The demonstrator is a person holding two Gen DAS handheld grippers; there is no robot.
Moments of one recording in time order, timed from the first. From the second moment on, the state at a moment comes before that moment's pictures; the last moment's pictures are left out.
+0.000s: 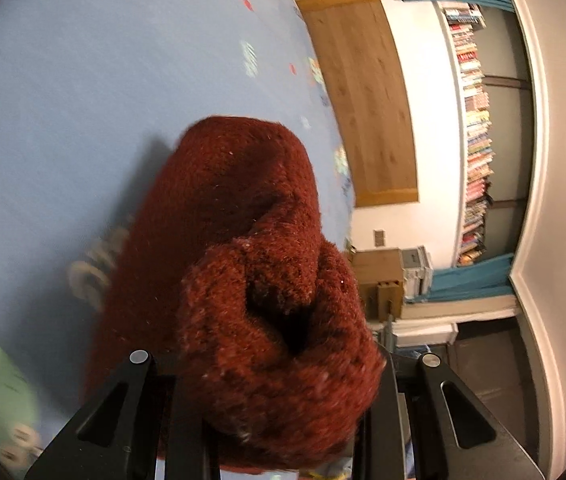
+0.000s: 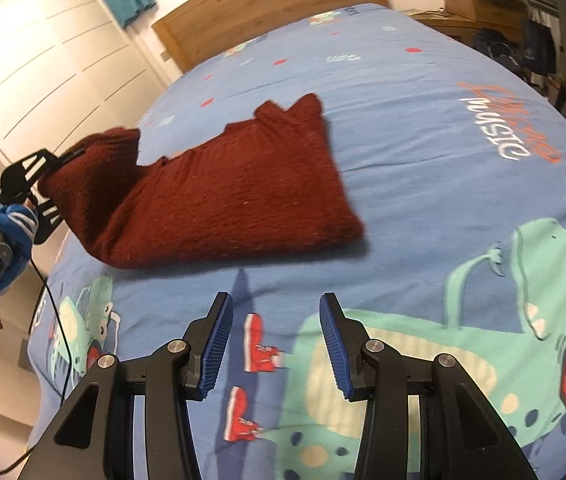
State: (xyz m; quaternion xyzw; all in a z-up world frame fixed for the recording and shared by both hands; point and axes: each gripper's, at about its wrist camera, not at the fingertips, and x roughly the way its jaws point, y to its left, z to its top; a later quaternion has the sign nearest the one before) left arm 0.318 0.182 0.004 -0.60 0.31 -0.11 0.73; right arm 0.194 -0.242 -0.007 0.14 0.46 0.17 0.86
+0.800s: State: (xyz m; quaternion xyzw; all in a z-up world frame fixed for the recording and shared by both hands) left arm 0.339 -0.077 -0.003 -0.29 0.46 -0.19 0.82; right arm 0.159 -0.325 -0.026 0.20 0.45 0.11 0.86
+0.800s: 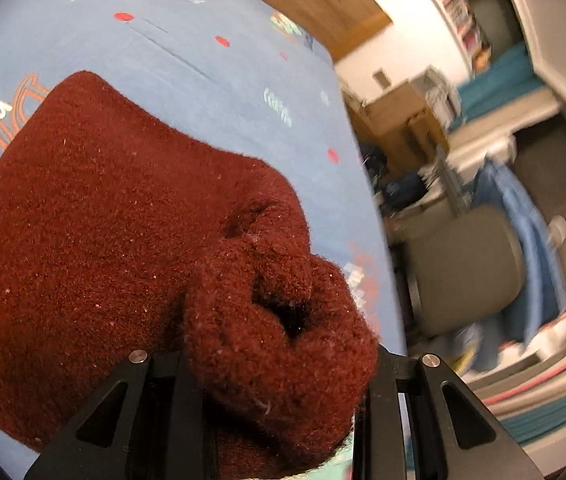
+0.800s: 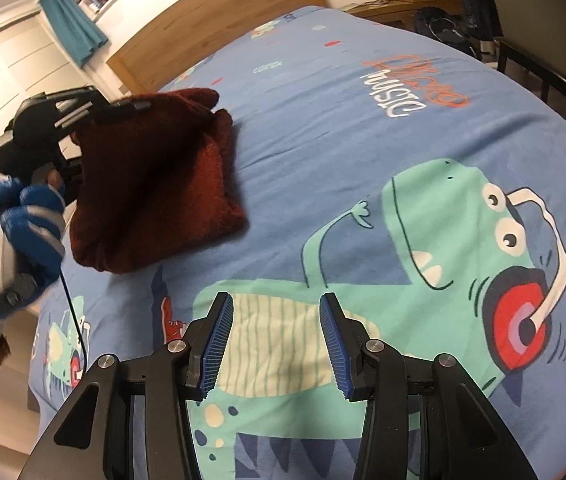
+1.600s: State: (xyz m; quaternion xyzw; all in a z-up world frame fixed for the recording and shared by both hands) left arm 0.322 -0.134 -0.027 -0.26 0.52 -0.27 0.77; right arm 0.163 -0.312 -0.006 0.17 0.45 0.11 0.87
